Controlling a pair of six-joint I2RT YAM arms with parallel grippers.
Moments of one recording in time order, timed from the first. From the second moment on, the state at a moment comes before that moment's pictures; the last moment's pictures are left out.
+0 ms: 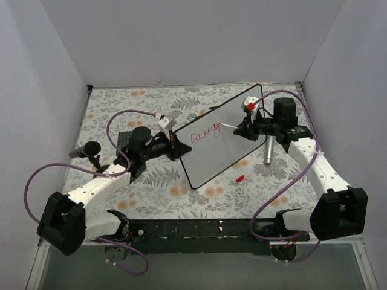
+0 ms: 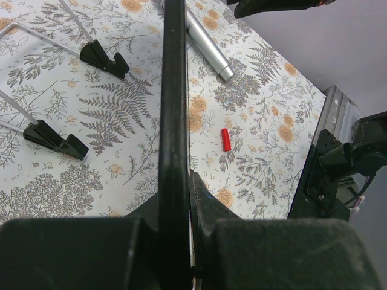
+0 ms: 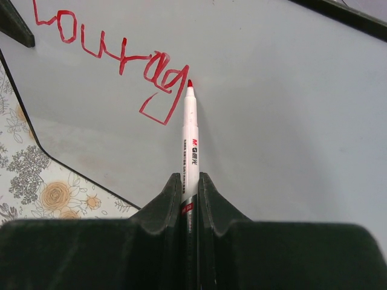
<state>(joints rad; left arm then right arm) -0.53 1.17 0.66 0.30 0.56 -0.30 0.21 1.28 1.03 -0.34 -0.82 -0.50</state>
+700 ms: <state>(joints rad) -0.53 1.17 0.66 0.30 0.56 -0.30 0.15 1.29 1.05 -0.32 -0.83 -0.47</state>
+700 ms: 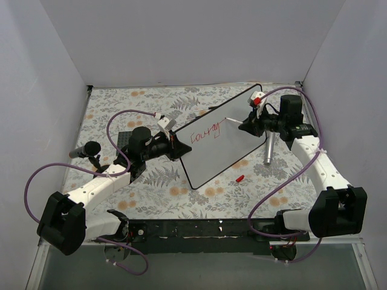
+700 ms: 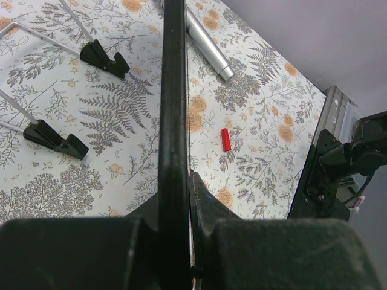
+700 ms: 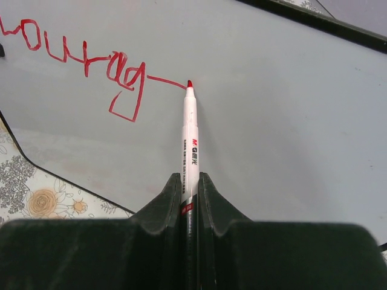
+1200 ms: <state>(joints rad) -0.53 1.17 0.66 0.30 0.56 -0.31 0.19 1.30 1.06 -0.32 -0.86 -0.47</state>
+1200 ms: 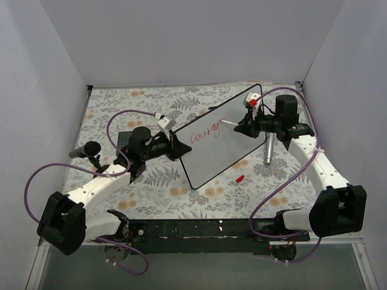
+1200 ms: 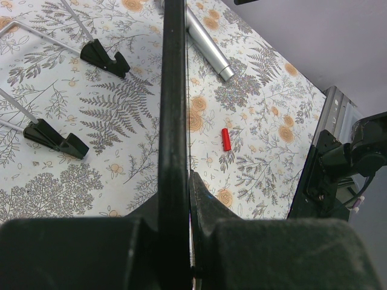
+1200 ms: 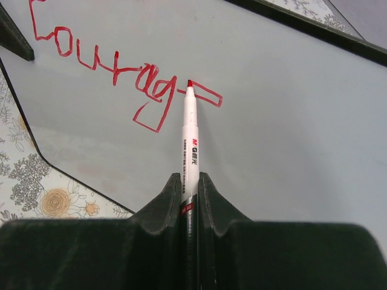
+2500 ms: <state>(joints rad) -0.53 1.17 0.66 0.29 0.56 -0.30 0.12 1.19 1.01 -0.35 -0.88 -0.53</state>
